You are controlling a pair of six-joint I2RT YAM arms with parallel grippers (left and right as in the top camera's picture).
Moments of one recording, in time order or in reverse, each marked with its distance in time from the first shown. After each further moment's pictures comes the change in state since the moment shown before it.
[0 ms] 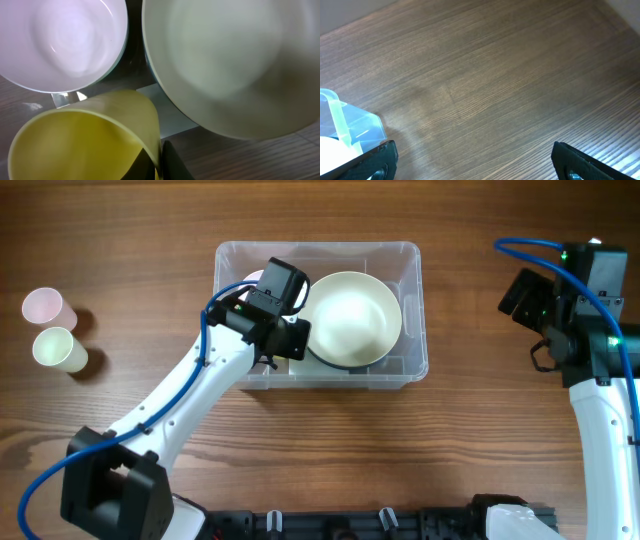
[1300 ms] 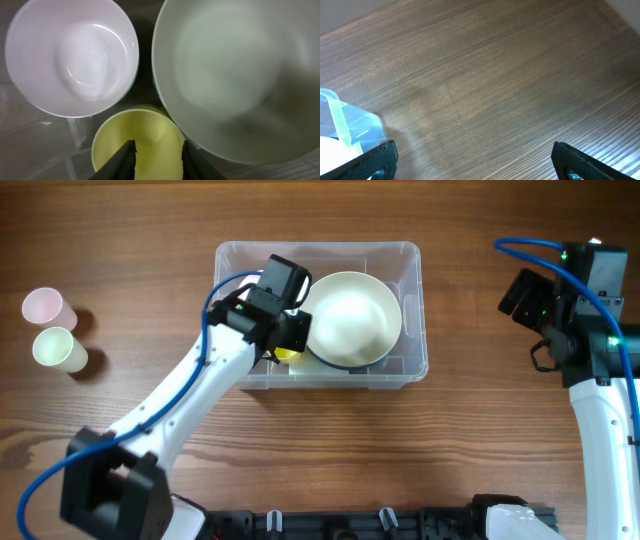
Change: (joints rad) left arm -0.002 -0.018 0.000 0.080 -0.055 0.007; right arm 0.000 0.000 0.000 0.000 0.000 0.000
